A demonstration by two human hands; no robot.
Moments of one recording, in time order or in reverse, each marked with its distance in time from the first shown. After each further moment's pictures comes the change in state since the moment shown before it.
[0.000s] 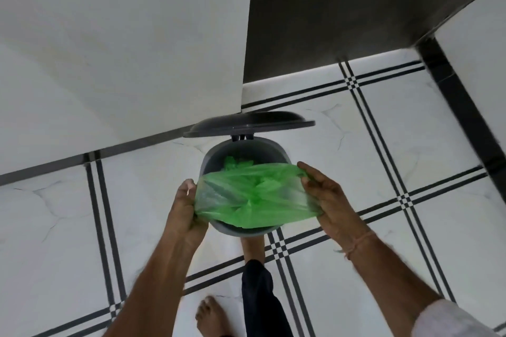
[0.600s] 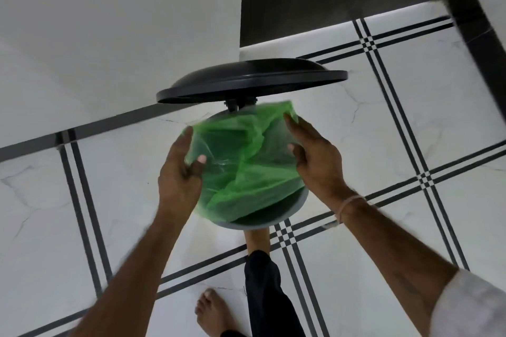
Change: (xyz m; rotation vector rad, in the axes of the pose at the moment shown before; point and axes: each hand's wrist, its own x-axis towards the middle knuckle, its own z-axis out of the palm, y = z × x) left_hand 0.093 -0.018 -0.036 1.040 -0.001 0.695; right_hand 0.085 0.045 0.009 -1.387 0.076 -0.731
